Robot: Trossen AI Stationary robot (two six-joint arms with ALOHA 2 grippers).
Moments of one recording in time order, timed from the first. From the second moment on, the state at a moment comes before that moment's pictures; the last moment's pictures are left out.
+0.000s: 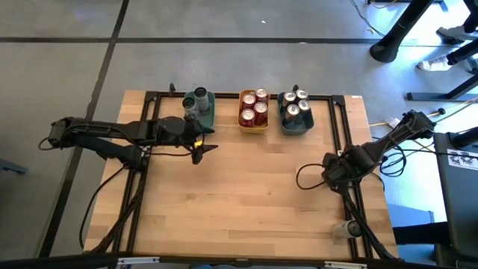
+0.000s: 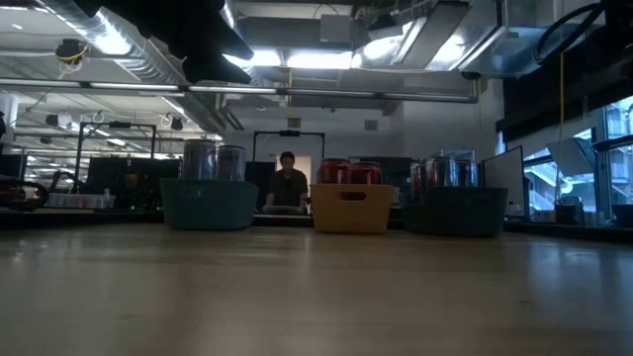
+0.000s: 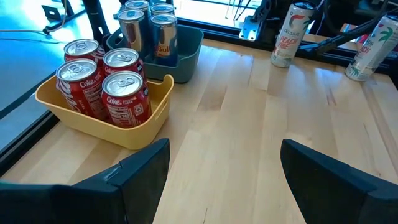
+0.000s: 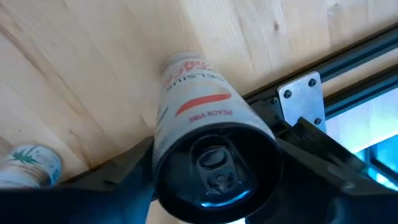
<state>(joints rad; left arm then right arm) 0.06 1.01 0.73 -0.16 -0.18 -0.15 0.54 1.08 0.93 -1.57 -0.02 0.95</state>
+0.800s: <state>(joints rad) 0.01 1.11 0.73 -0.03 -0.18 -0.16 0.48 1.19 1.10 -1.06 0.46 0.87</state>
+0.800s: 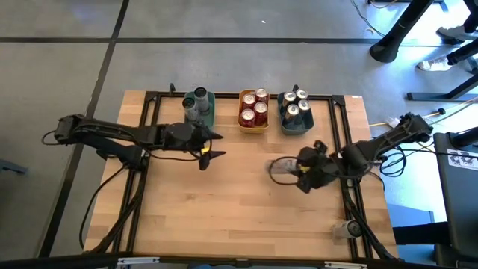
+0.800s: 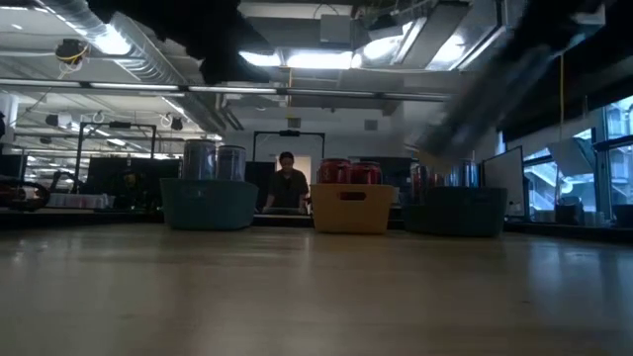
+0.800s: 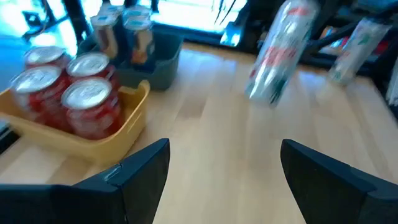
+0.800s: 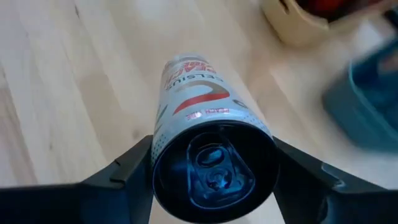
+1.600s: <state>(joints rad) -0.04 1.42 0.73 0.19 -0.19 -0.18 0.22 1.36 1.10 -0.34 0.38 0.29</state>
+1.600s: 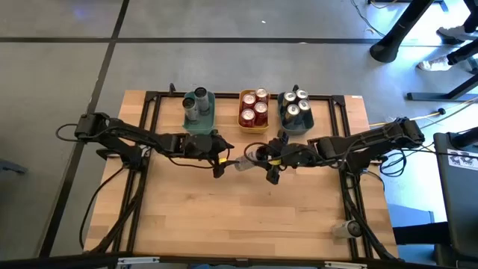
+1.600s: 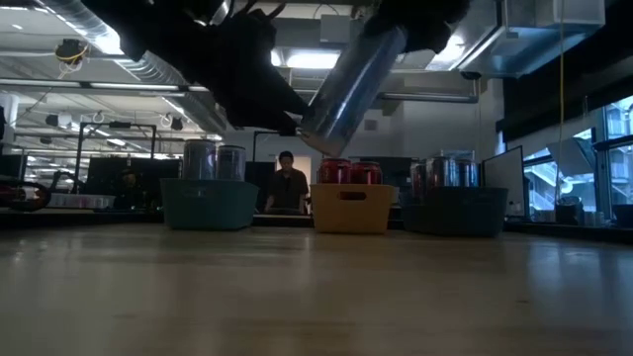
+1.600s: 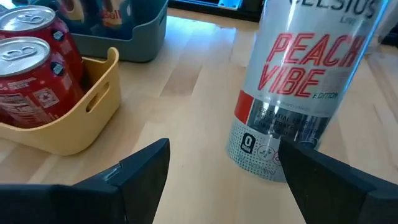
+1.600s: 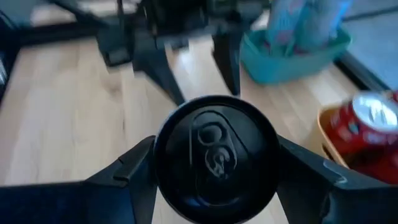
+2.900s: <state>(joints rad) -0.04 0.74 0.81 -0.64 -0.37 -0.30 -0.09 1.69 1.11 0.57 0.28 -0.07</state>
